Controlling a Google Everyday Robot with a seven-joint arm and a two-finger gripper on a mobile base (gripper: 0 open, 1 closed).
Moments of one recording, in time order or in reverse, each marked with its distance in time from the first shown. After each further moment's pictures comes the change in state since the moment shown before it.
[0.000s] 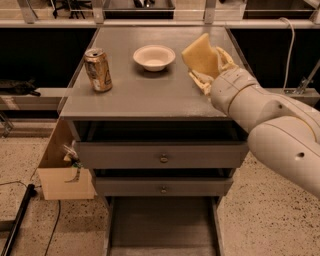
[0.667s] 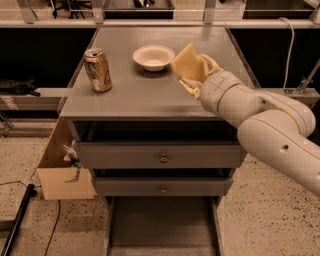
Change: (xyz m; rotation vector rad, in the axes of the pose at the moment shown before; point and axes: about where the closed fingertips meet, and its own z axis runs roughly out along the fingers) arm 0.014 0.031 0.027 -0.102 0.031 -0.038
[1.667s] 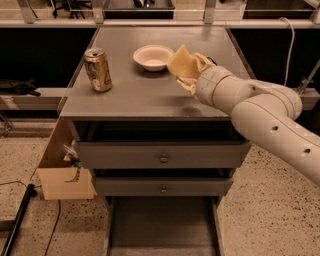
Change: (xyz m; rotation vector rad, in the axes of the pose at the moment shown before) arm 0.023 -0.003 0.034 -0.062 0.055 -0.103
